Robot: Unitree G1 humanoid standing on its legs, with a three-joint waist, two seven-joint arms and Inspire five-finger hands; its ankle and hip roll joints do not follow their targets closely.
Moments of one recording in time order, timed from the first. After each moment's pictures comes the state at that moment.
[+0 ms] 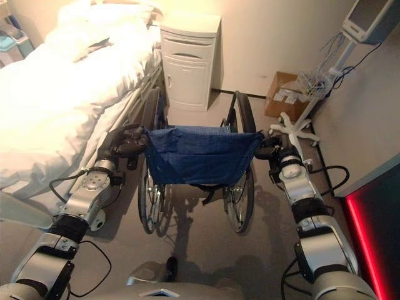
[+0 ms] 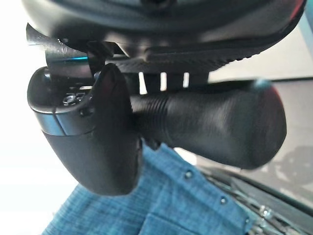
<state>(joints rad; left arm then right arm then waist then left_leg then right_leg) -0.39 0.47 -0.24 0.43 -0.31 0.10 0.21 -0.53 -0.55 0.22 0.73 0.07 0.23 -0.09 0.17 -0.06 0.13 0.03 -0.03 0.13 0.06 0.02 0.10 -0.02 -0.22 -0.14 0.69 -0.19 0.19</state>
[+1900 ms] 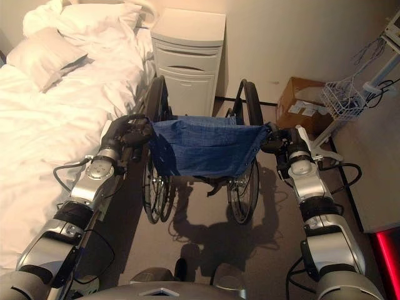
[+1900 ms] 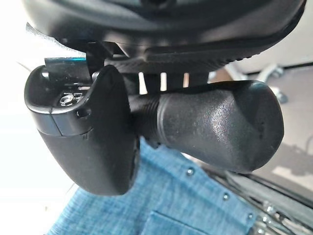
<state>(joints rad) -0.50 0.43 -0.27 0.55 -0.29 0.06 0.21 -0.56 -0.61 0.20 0.75 0.09 0.19 -0.07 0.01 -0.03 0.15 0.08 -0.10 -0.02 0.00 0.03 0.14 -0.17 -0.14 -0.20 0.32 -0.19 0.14</state>
